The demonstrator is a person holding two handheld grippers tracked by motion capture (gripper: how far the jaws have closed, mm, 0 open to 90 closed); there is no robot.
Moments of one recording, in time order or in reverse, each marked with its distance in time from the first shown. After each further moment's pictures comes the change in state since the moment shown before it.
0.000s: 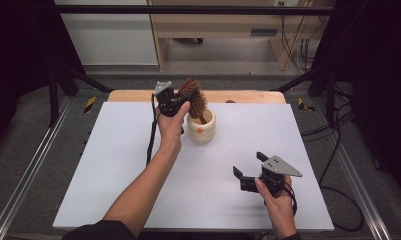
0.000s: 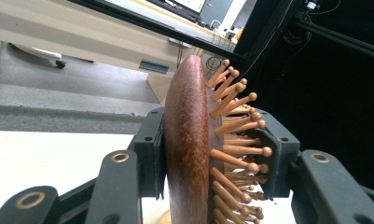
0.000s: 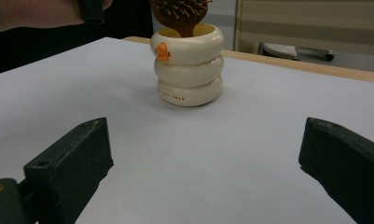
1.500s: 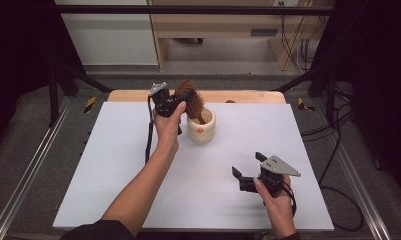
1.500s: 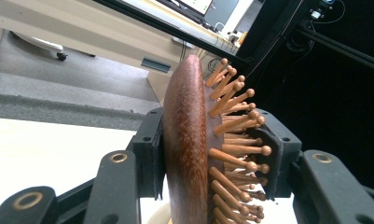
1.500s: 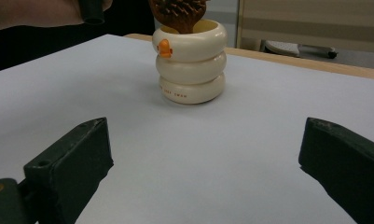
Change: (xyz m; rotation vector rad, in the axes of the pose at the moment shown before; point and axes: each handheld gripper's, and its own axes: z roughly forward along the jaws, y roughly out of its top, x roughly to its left) left arm 0.014 -0.002 -0.002 -0.007 0.005 -0.063; right arm 0.001 -0.001 0.002 0.010 0.007 -0.002
